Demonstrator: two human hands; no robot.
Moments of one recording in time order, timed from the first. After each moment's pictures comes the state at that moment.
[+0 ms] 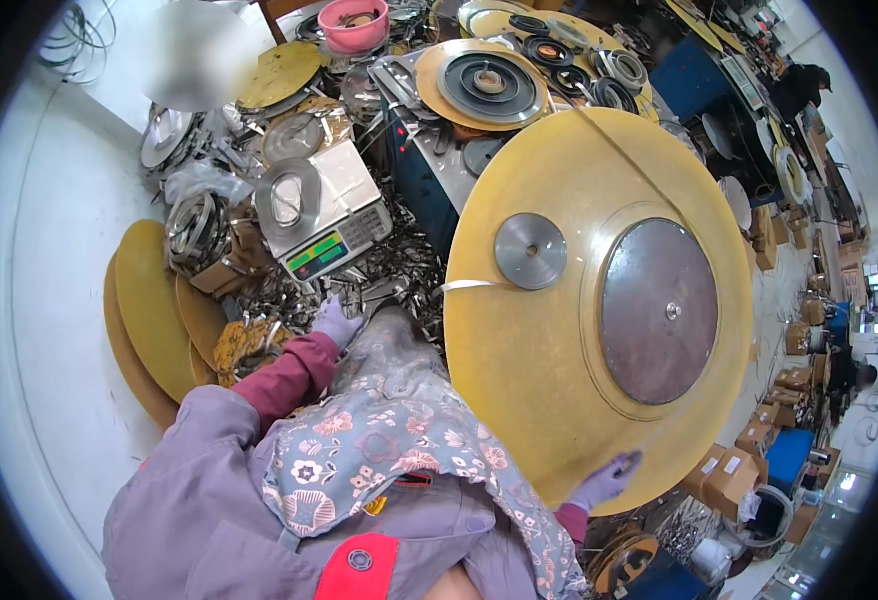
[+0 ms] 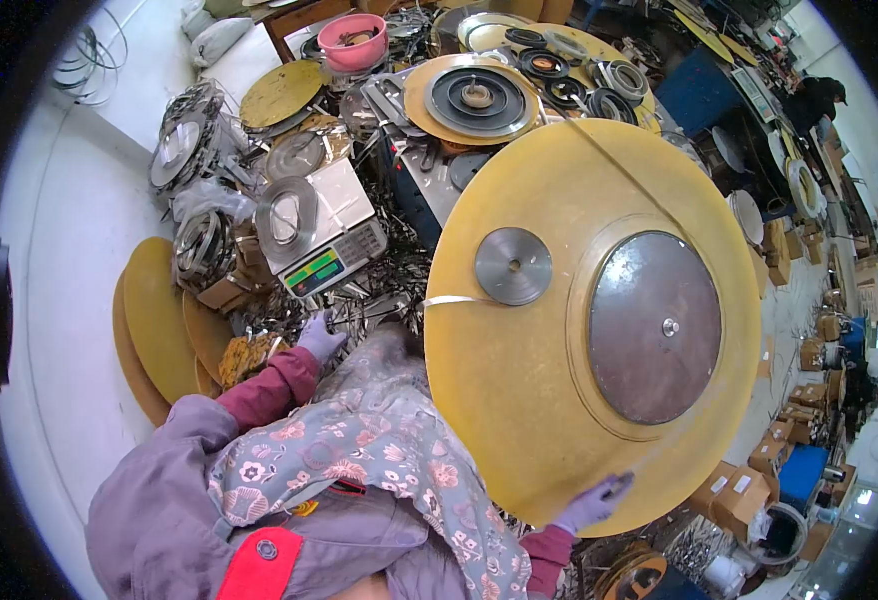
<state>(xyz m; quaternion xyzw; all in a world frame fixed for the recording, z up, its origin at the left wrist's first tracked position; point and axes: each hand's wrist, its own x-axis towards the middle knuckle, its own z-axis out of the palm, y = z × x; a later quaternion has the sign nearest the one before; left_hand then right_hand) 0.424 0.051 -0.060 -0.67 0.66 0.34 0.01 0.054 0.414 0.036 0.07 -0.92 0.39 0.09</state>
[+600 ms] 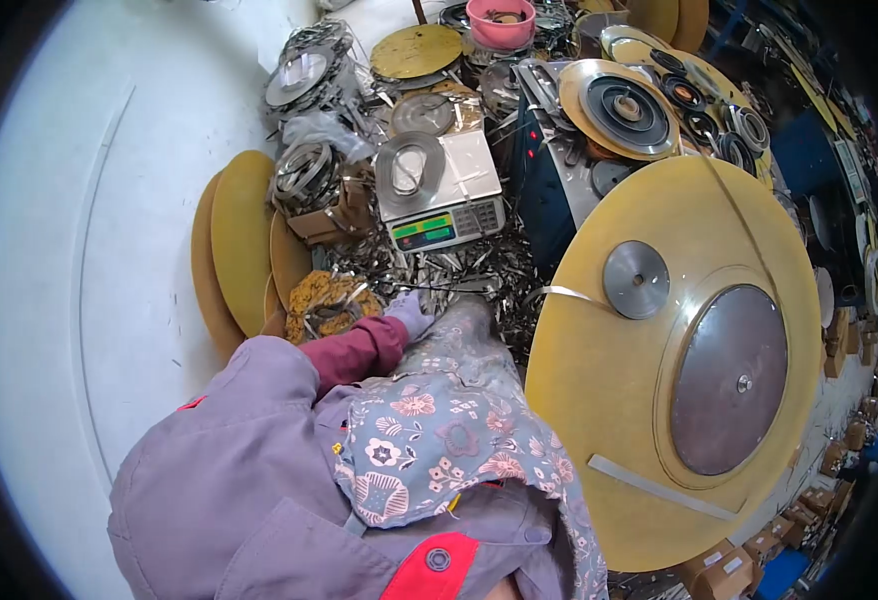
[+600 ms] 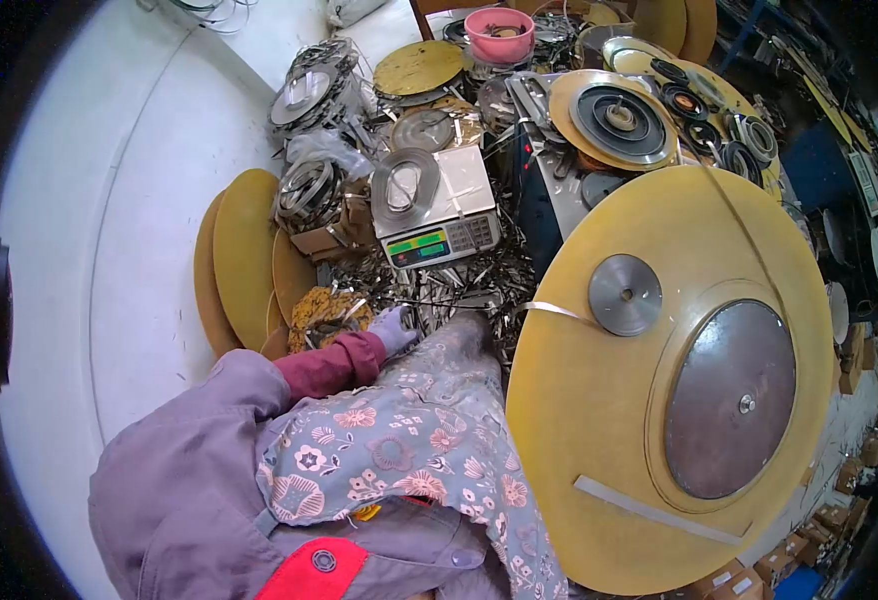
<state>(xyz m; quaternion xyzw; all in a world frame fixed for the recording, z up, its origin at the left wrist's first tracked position) 0.448 0.086 -0.048 -0.72 0.61 0.33 0.07 0.025 0.607 -0.067 -0.12 -0.92 0.36 0.05</state>
